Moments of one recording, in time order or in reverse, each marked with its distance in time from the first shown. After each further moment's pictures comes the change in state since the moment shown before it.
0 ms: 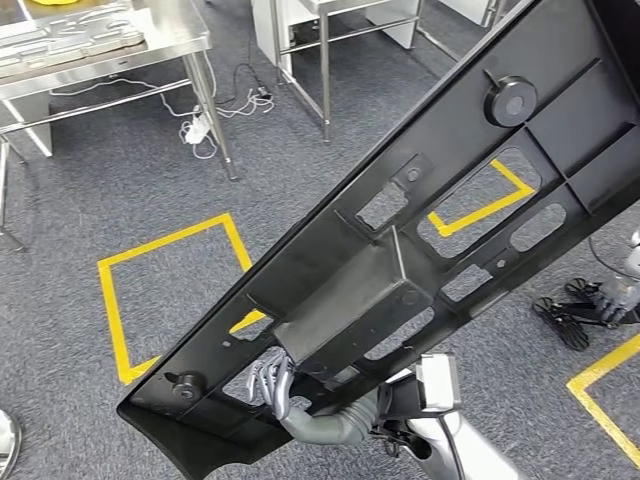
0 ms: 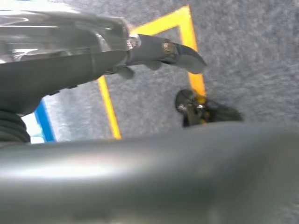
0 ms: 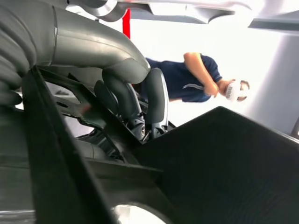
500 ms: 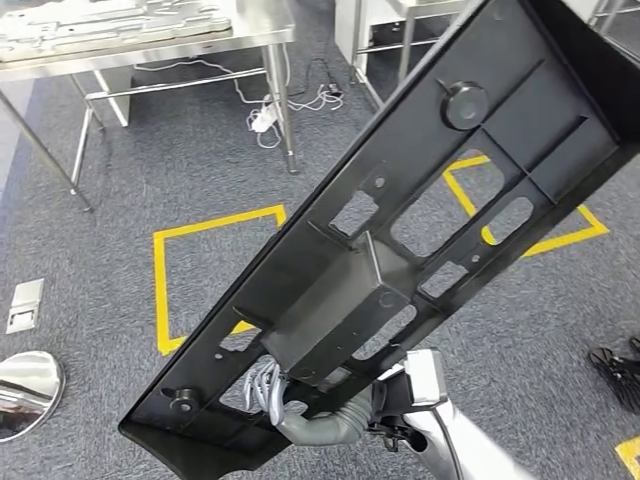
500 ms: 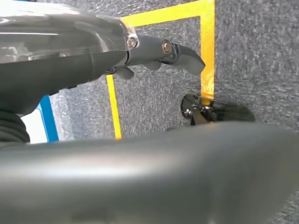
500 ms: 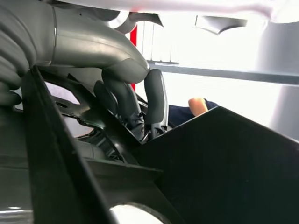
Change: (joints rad) left arm -0.004 -0.003 0.005 0.000 -0.014 0.012 0.029; right arm -0.034 -0.011 0.029 0.056 -0.010 0.048 -0.008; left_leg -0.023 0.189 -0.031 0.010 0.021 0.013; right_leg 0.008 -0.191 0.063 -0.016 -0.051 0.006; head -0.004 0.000
